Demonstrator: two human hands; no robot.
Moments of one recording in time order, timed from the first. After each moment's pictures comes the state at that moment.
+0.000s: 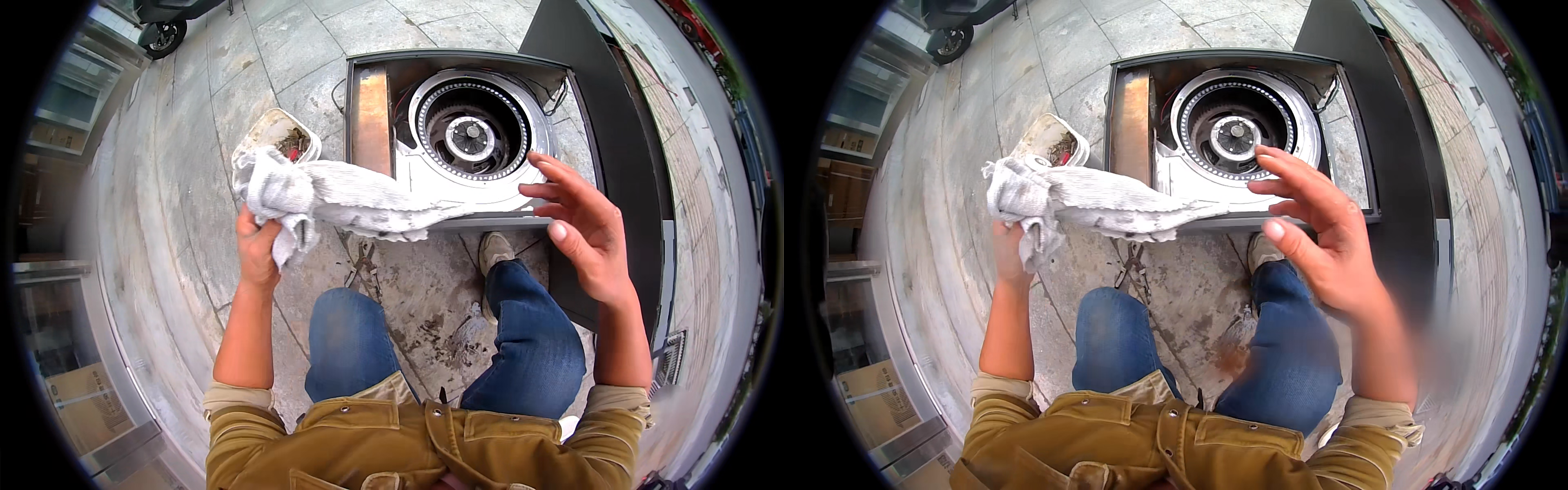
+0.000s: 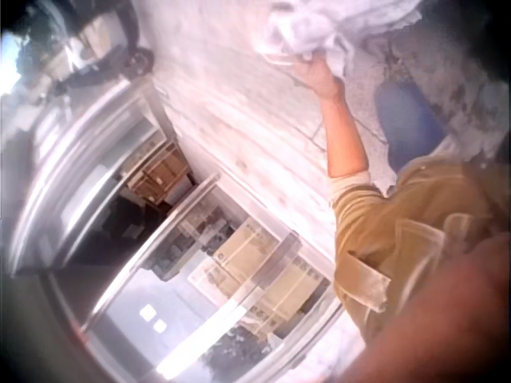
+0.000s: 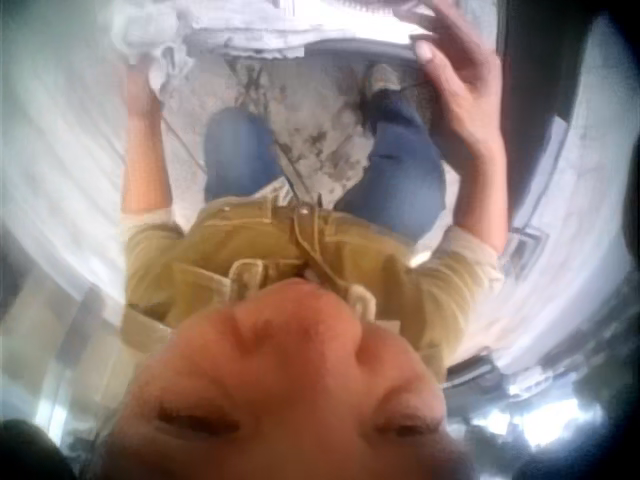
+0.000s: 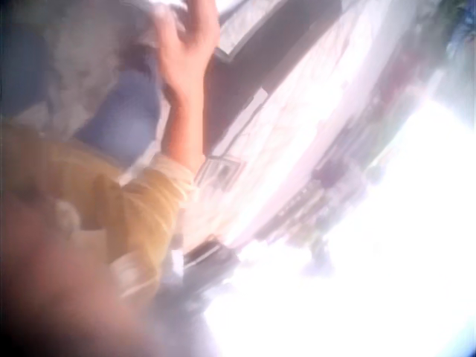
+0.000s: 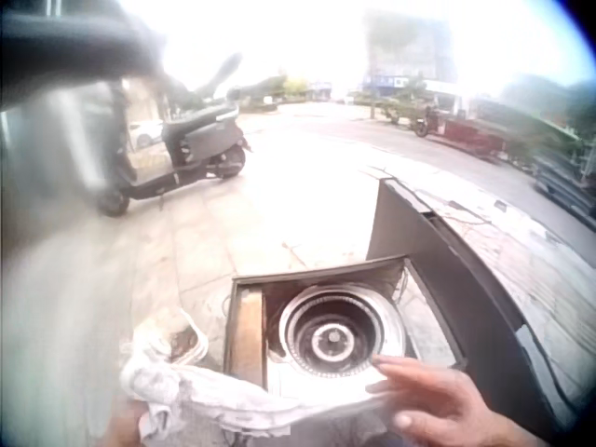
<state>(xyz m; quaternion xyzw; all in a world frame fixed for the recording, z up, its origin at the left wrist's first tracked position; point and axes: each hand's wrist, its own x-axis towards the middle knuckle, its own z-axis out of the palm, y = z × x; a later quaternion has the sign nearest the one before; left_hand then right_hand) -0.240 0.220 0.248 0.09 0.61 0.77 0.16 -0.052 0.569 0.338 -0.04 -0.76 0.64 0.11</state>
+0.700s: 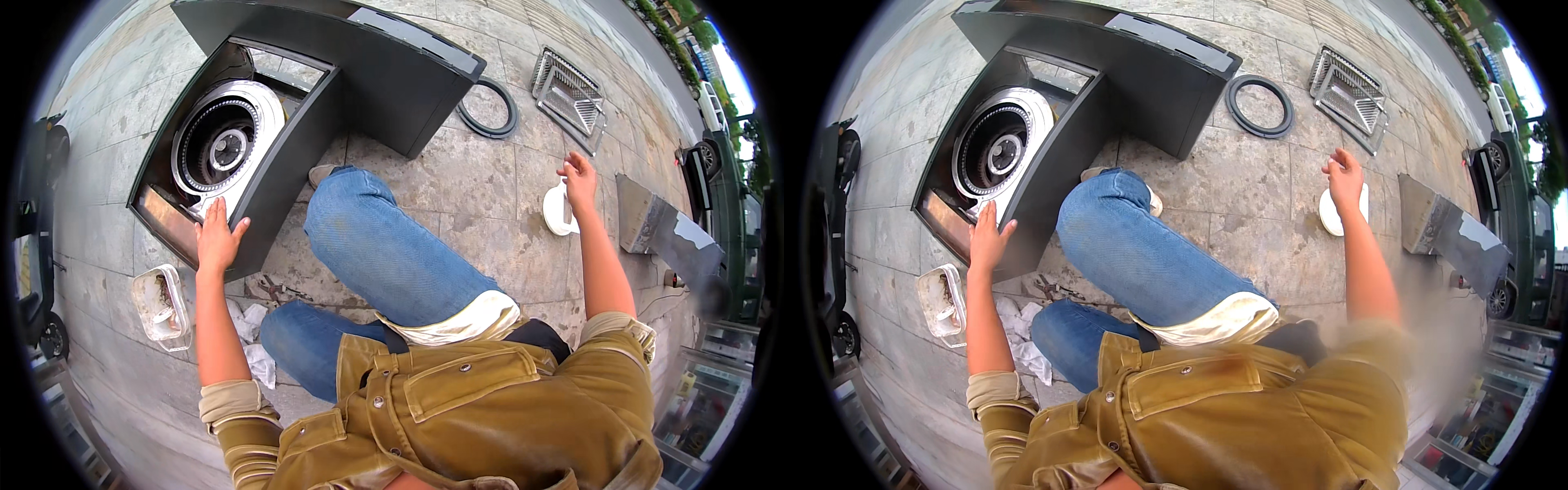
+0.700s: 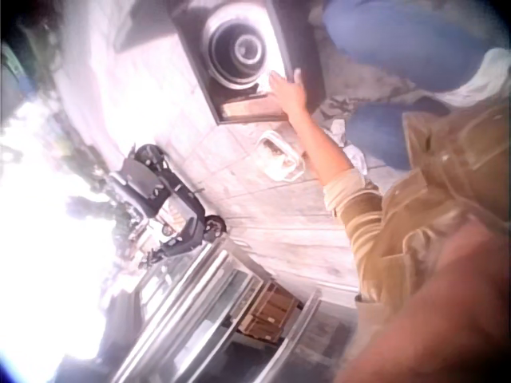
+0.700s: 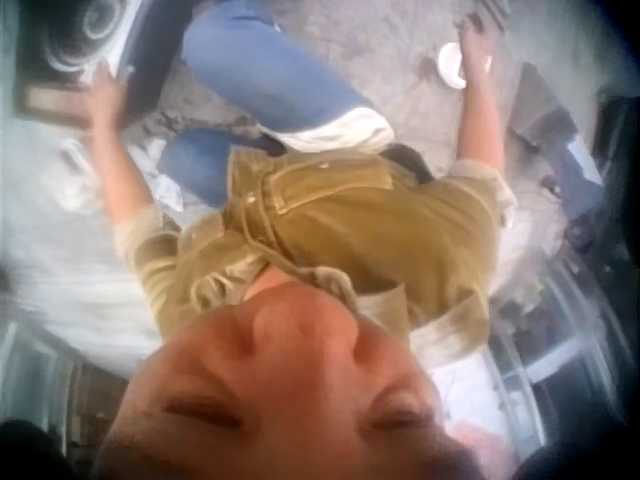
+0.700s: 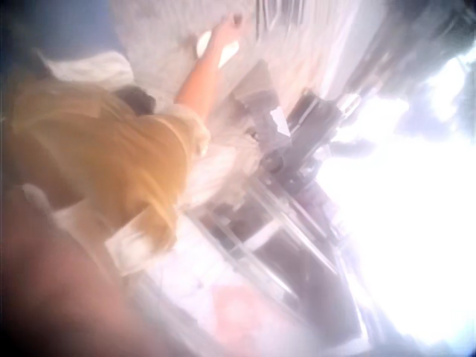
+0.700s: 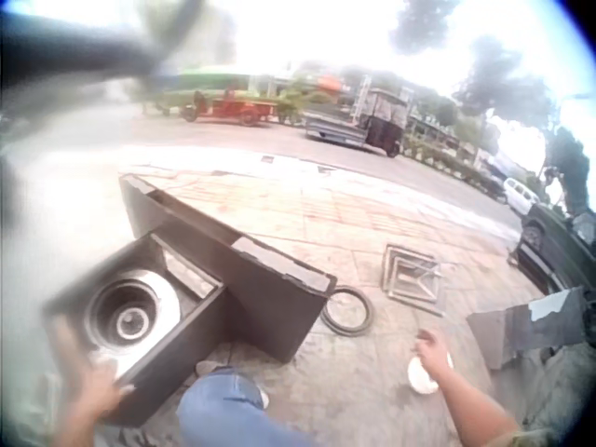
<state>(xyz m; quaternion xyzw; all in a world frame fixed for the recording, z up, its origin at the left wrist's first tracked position) -0.197 0.374 0.174 0.59 0.80 -0.04 0.10 0.482 0.518 0.229 -0.73 -0.51 0.25 0.37</state>
